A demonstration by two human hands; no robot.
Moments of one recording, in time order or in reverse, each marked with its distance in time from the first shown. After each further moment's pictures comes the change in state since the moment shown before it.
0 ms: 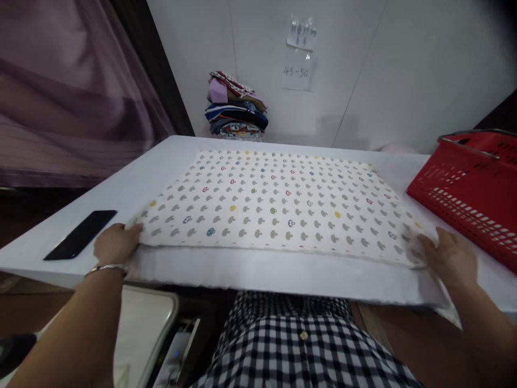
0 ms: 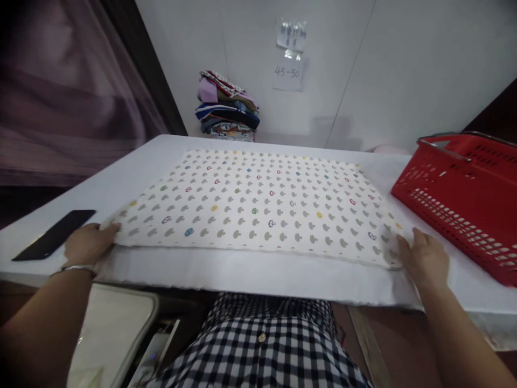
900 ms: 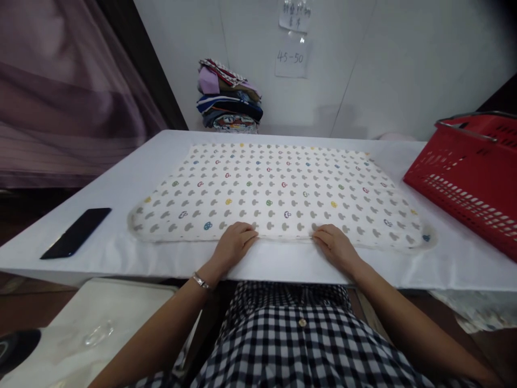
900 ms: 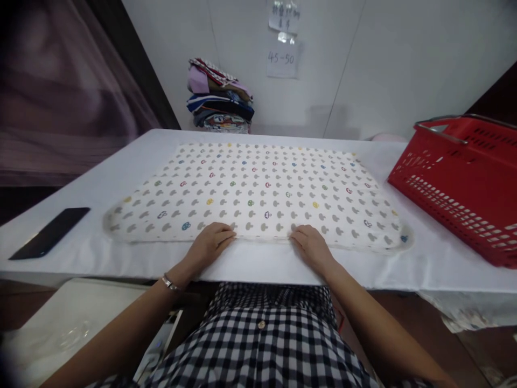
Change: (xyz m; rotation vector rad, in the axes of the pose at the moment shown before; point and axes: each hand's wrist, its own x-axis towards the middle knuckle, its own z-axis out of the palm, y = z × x) left_hand -0.206 0.125 0.045 -0.412 -0.094 1.440; right_hand -0.036 -0.225 -0.004 0.521 -0.328 -0.599
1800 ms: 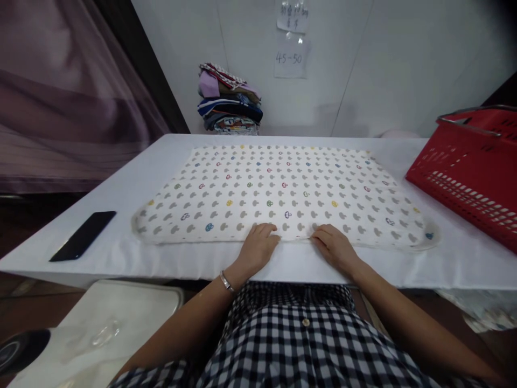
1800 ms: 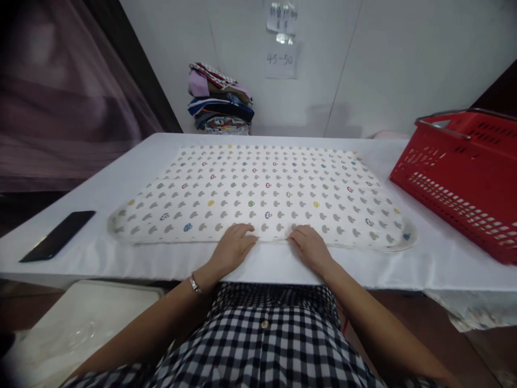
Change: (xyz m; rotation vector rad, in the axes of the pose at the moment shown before) left_hand 0.020 0.051 0.019 0.084 -0.019 0.080; right_hand 0.003 -0.011 -0.003 0.042 0.014 0.005
